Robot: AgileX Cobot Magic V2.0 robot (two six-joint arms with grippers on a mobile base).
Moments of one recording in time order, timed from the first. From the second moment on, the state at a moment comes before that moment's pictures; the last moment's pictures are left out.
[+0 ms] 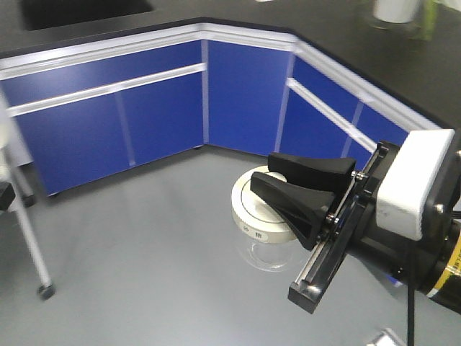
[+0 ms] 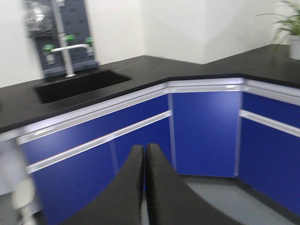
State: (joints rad) left arm -0.03 0.89 -0.44 0.06 -0.35 0.06; right arm 0.60 0.98 -0.56 -0.79 -0.47 0.60
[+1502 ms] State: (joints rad) left arm -0.03 0.89 -0.44 0.06 -0.35 0.06; right arm 0.60 0.98 -0.56 -0.79 -0.47 0.60
